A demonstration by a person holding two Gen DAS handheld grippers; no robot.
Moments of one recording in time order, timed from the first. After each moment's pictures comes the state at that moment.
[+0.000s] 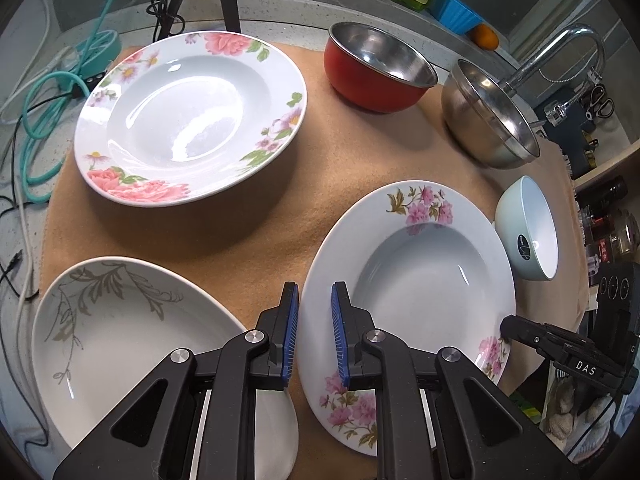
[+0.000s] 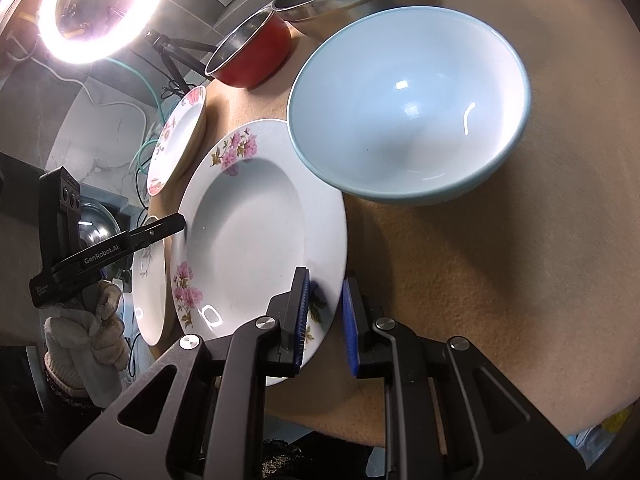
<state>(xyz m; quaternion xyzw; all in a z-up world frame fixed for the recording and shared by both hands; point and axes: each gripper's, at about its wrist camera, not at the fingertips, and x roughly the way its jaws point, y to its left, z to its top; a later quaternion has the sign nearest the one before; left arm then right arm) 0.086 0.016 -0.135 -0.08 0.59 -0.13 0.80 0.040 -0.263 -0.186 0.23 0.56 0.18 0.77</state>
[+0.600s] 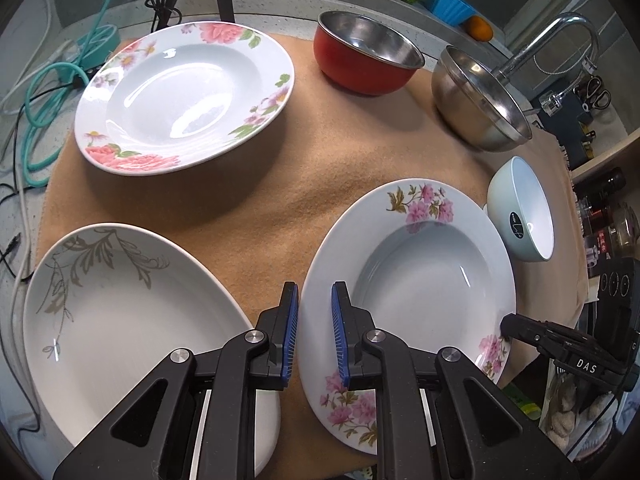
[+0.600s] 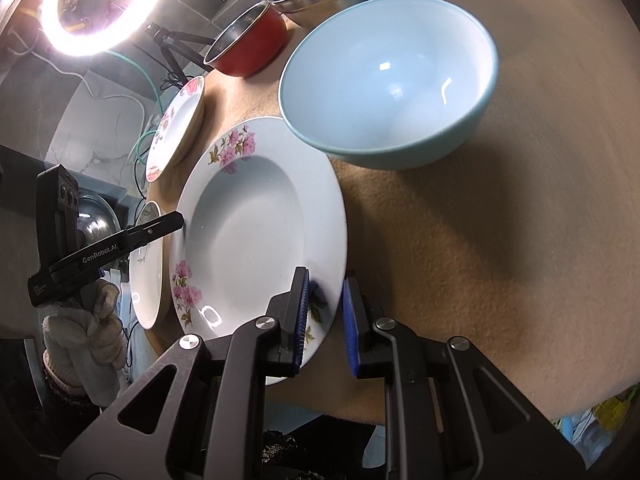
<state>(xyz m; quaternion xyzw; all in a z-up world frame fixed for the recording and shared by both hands) 0.074 0.008 -0.136 -0.07 0.59 -0.13 0.79 0.045 -0.257 -0.188 0.23 0.57 0.18 0.77</state>
